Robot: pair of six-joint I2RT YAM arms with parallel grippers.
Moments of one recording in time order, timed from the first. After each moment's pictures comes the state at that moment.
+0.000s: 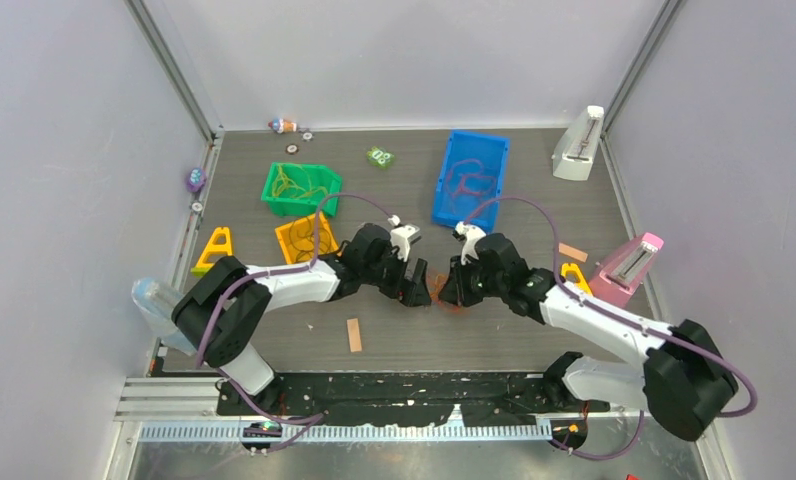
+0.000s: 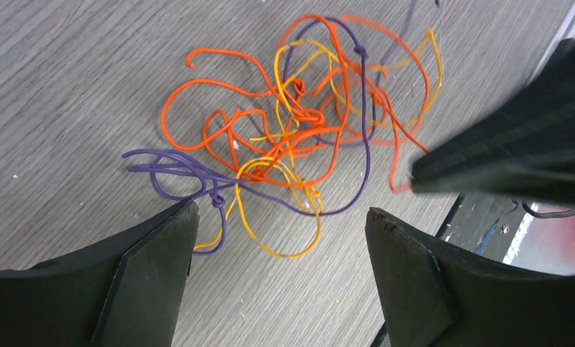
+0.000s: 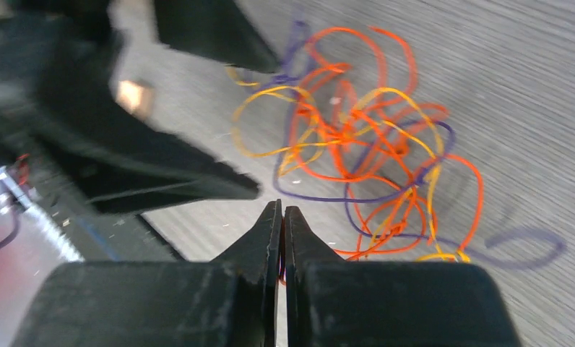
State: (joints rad) left arm -0.76 1.61 0.78 0.11 0.41 -0.35; right arm 0.66 1.17 0.59 -0.18 -0.22 0.42
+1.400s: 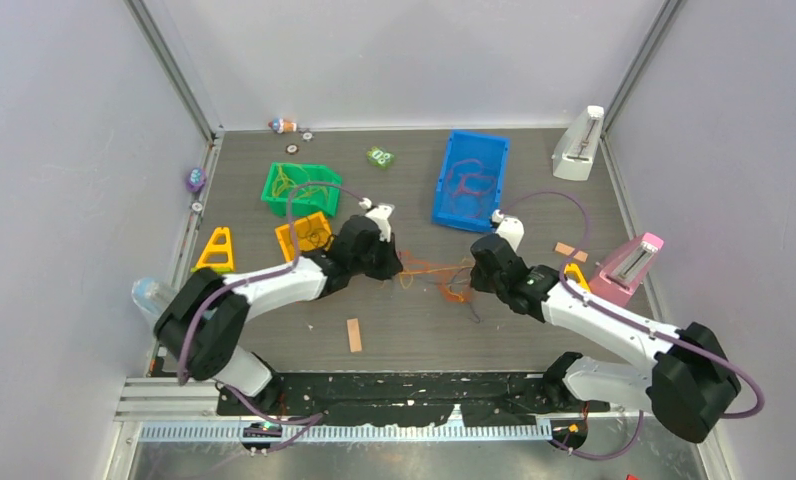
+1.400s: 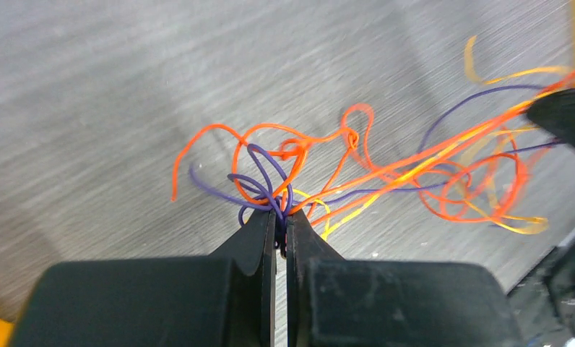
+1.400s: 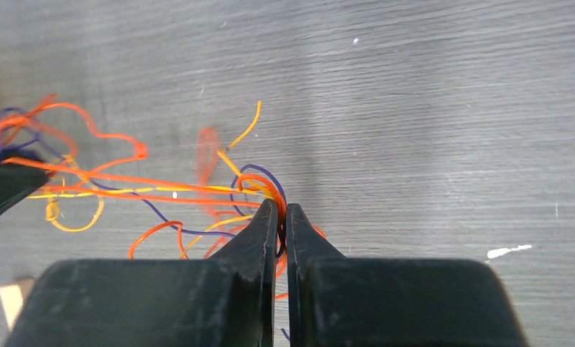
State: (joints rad) left arm -0.71 1.57 0.80 0.04 0.08 -0.42; right arm 0.69 1.15 0.64 -0.34 0.37 0.67
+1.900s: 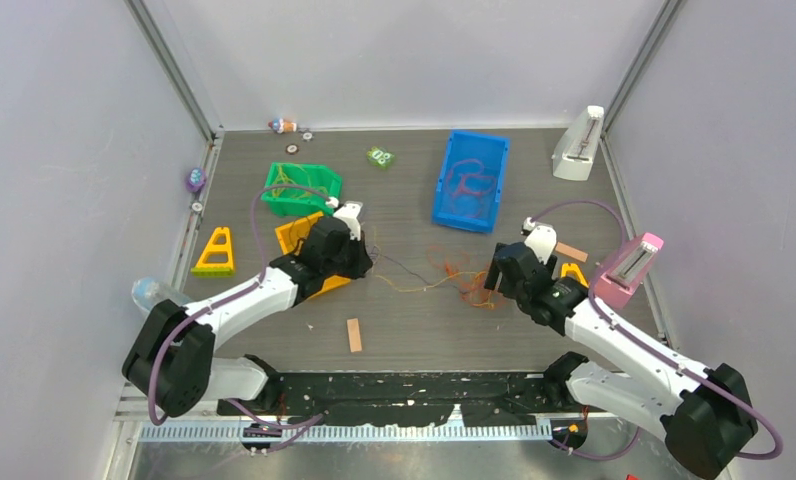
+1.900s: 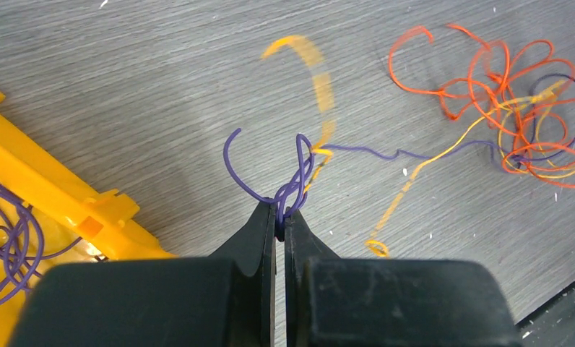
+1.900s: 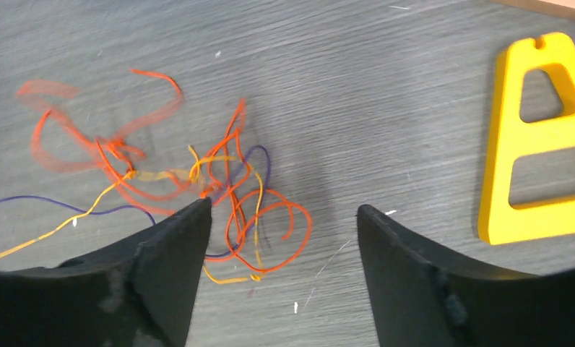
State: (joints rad) left arm -0.60 1.30 0.68 -0.04 0.03 -0.38; right arm 0.62 0.93 0.57 -0.52 0.55 0.72
